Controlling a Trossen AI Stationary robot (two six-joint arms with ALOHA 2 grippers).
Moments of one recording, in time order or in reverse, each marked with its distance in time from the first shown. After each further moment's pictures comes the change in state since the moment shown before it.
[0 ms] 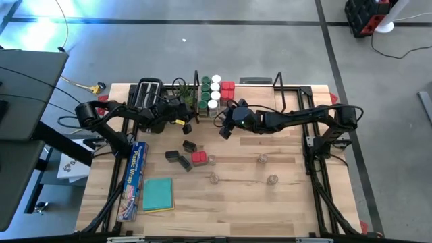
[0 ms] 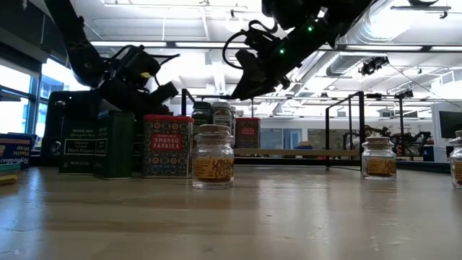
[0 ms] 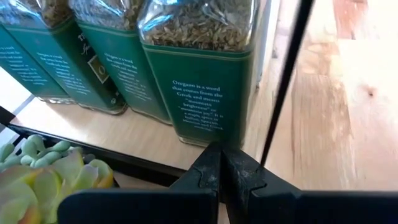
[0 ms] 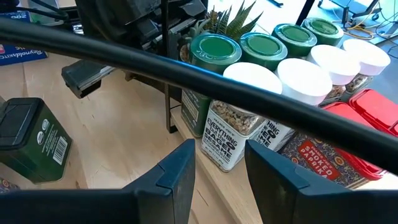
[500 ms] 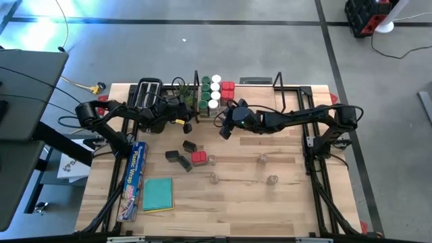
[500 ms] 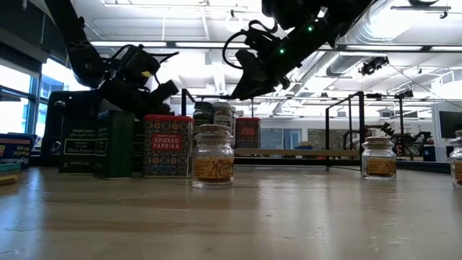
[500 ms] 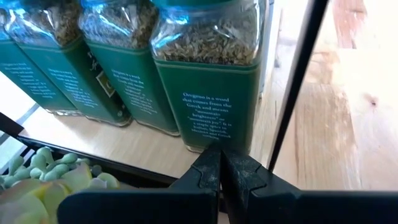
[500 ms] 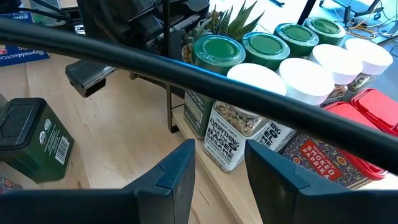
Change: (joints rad) left arm 0.000 0.005 0.000 0.037 0.005 0.009; right arm 0.000 0.000 0.000 0.000 -0.005 0.004
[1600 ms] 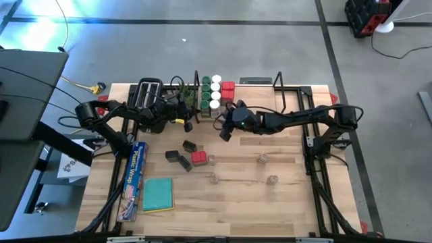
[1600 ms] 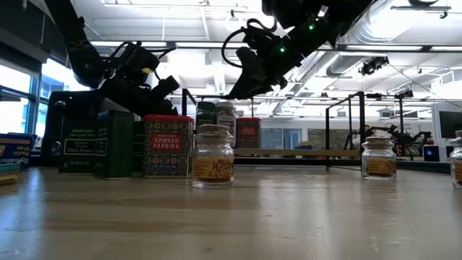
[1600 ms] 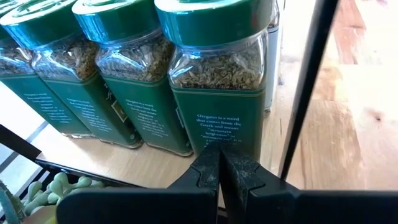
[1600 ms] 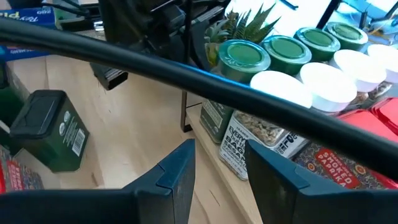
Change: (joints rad) left arm 0.001 -0.001 0.000 0.060 -0.005 0.027; right arm 0.014 0.000 0.000 0.006 -0.040 -0.034
